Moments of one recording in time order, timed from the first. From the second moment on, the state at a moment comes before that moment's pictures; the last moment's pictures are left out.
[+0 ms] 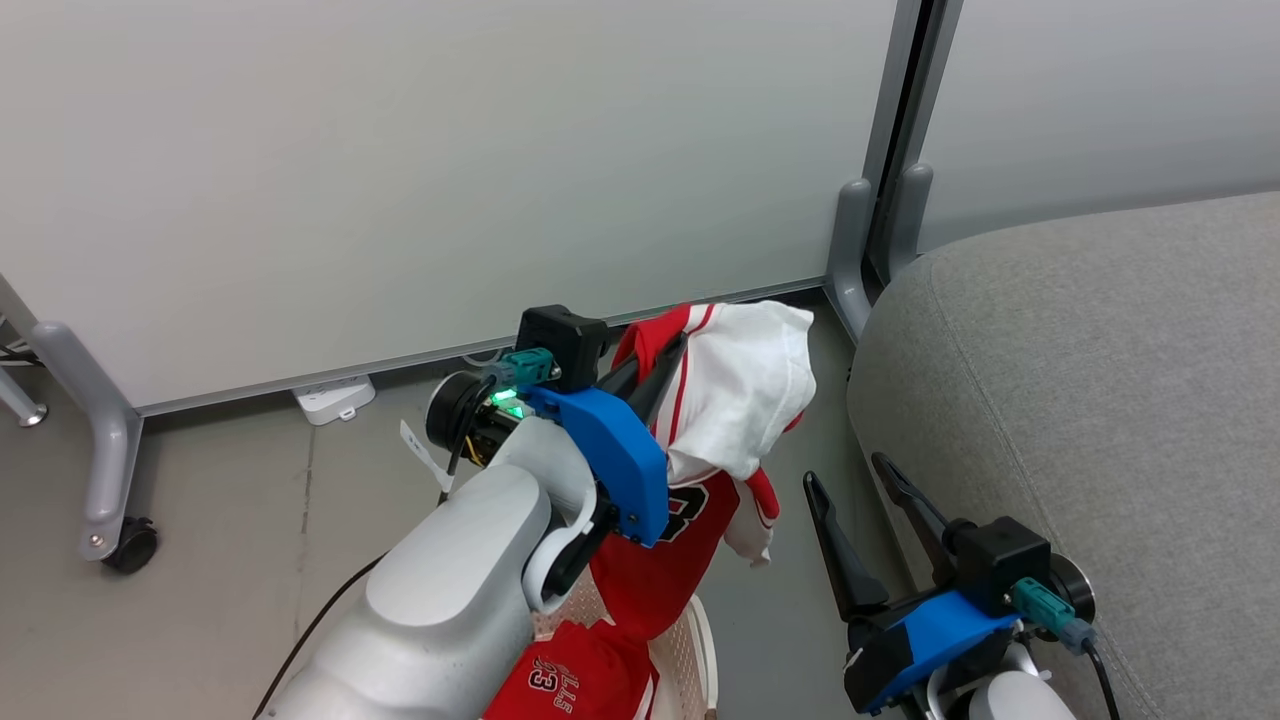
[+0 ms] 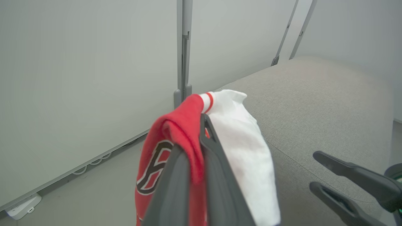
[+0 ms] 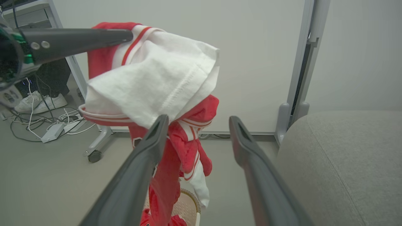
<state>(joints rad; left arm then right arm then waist) -0.80 0.05 -0.84 0.67 -0.71 0.01 -0.02 -0.16 -0.05 0.22 0.28 0.10 0.13 -0.14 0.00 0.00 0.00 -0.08</state>
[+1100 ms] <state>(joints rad) -0.89 0.05 -1.09 0.58 -0.91 0.05 -0.07 -0.49 -0.05 0.32 0.79 0.03 0.13 -0.13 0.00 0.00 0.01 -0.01</state>
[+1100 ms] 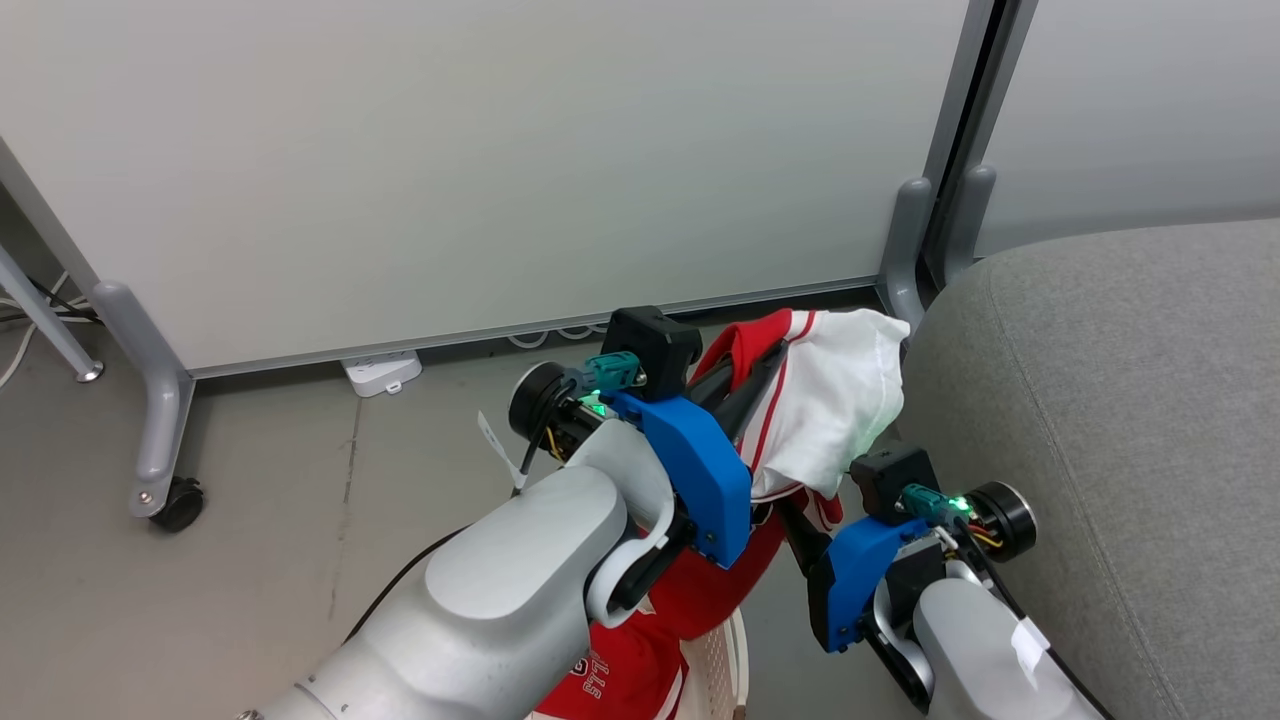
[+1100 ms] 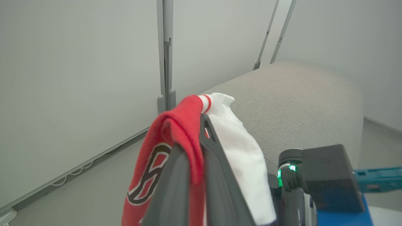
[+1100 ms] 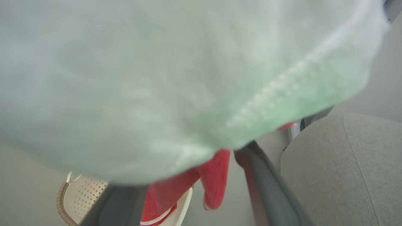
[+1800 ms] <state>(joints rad) -0.91 0.05 -1.17 0.61 -1.00 0.07 -0.12 -0.58 -0.05 0.38 0.95 0.09 0.13 -0.22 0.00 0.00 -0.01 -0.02</state>
